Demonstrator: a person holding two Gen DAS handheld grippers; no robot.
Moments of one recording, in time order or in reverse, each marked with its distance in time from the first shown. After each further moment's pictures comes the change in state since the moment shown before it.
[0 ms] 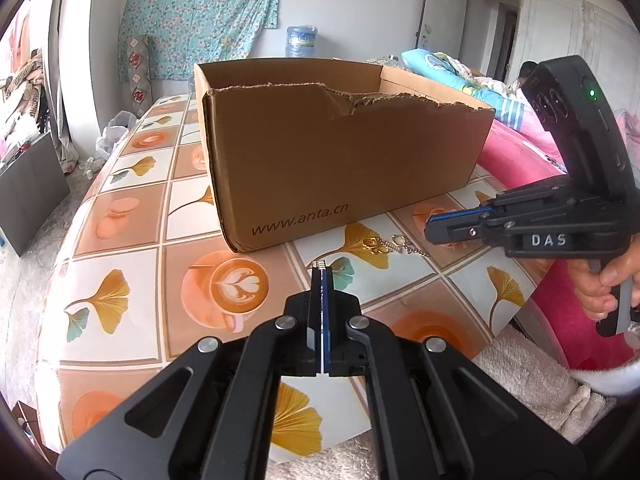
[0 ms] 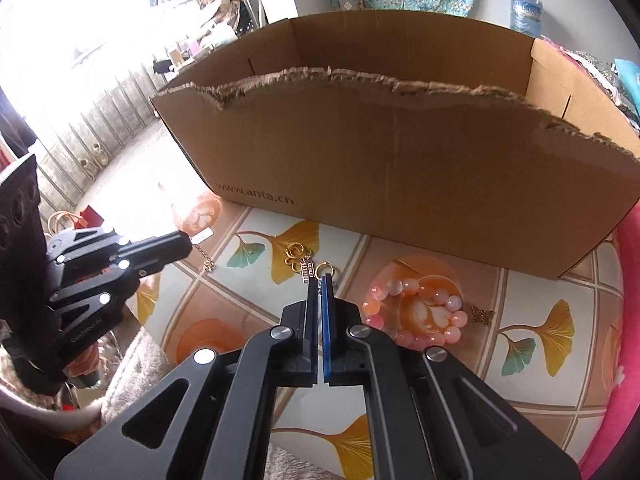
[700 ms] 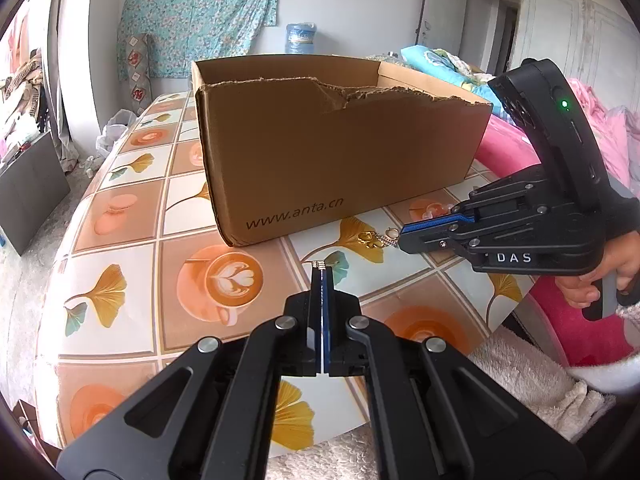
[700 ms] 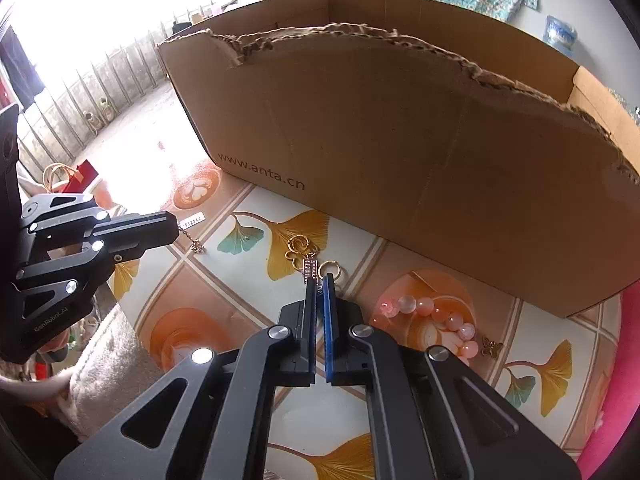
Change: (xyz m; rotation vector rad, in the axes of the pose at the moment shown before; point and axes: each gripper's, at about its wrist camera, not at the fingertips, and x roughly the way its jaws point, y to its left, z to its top) left arm -0.002 -0.002 -0.003 0.001 0.014 0.002; right arm 0.041 0.010 0.007 -0.140 0.085 -0.021
